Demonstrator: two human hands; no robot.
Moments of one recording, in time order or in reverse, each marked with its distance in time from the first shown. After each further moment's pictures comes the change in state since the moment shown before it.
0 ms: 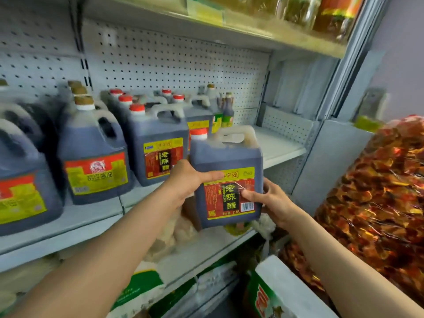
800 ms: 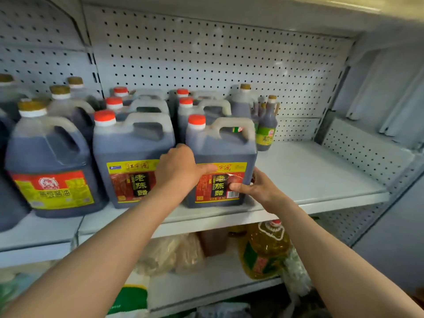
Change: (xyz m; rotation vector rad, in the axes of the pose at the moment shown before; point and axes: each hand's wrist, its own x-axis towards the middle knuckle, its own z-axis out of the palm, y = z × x) left_hand 0.162 0.028 0.049 1.025 0.647 -0.208; right_hand 0.271 0.009 -0.052 -0.183 -0.375 -0.091
